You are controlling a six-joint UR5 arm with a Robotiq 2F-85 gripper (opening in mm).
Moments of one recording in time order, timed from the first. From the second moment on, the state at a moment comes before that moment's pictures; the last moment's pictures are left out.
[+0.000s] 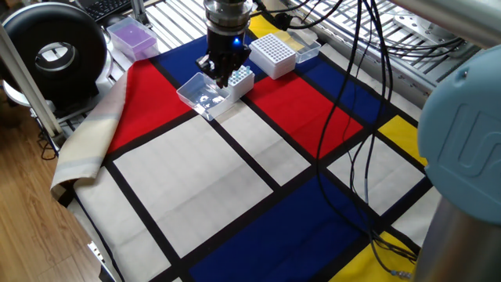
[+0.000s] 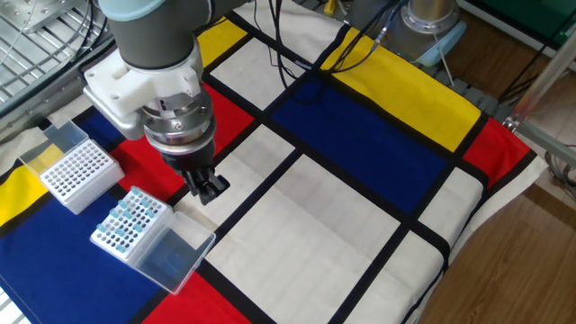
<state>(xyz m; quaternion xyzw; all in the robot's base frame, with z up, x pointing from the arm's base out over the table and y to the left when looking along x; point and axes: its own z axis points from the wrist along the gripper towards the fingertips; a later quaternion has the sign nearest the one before) 0.636 0.053 0.117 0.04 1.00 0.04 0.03</state>
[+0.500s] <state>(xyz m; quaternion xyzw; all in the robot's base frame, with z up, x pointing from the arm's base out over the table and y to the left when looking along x) 0.699 0.069 0.097 0.03 1.00 0.06 0.04</state>
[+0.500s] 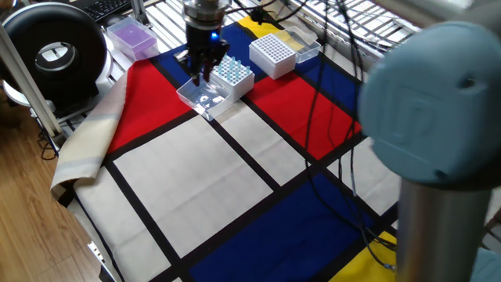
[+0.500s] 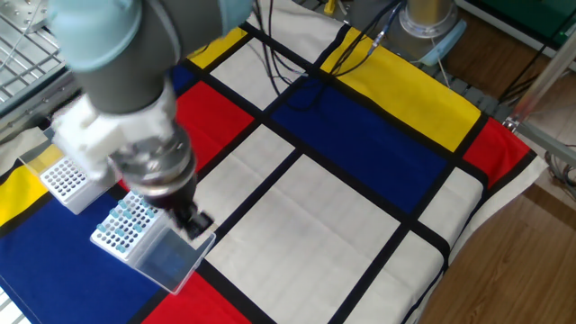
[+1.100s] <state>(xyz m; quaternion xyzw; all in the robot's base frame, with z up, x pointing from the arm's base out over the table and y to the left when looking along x) 0.728 0.077 0.080 0.08 0.99 0.05 0.05</state>
